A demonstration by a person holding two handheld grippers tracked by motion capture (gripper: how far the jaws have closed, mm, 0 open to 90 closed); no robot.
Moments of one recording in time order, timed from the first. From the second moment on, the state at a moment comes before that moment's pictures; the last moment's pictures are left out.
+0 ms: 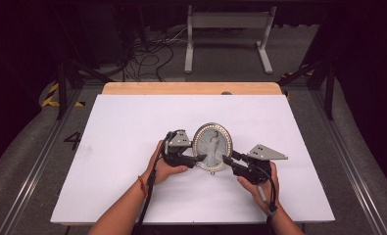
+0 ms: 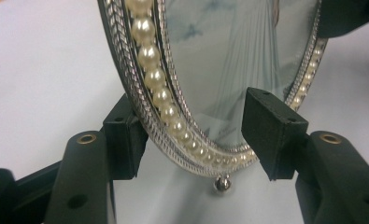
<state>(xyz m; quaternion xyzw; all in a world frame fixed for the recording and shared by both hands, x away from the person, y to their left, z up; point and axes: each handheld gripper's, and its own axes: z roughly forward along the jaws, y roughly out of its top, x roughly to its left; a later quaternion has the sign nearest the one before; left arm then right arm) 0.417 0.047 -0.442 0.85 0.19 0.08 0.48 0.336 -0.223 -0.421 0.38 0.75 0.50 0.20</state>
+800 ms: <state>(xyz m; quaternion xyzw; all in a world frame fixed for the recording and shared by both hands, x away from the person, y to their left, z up) 0.402 0.056 -0.435 0.86 0.18 0.11 0.46 0.340 -0.220 -0.428 0.39 0.74 0.51 0.21</state>
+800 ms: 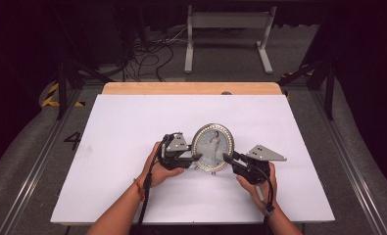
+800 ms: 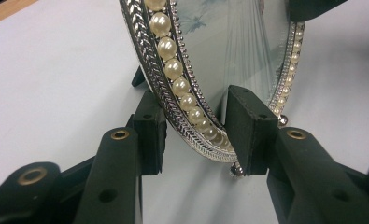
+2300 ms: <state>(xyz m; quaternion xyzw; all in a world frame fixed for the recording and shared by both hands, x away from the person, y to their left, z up) 0.387 0.069 -0.425 0.86 0.18 0.12 0.46 0.341 -0.216 -0.425 0.38 0.74 0.50 0.22</state>
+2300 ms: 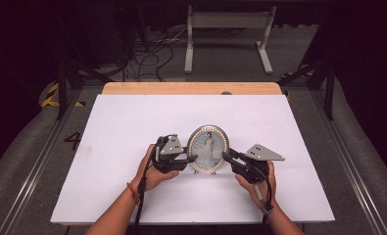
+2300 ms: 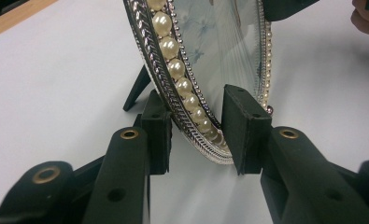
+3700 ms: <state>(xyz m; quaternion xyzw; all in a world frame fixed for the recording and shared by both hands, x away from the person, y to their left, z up) 0.382 0.068 -0.428 0.86 0.18 0.16 0.45 0.339 -0.209 -0.425 0.35 0.77 0.47 0.24</state>
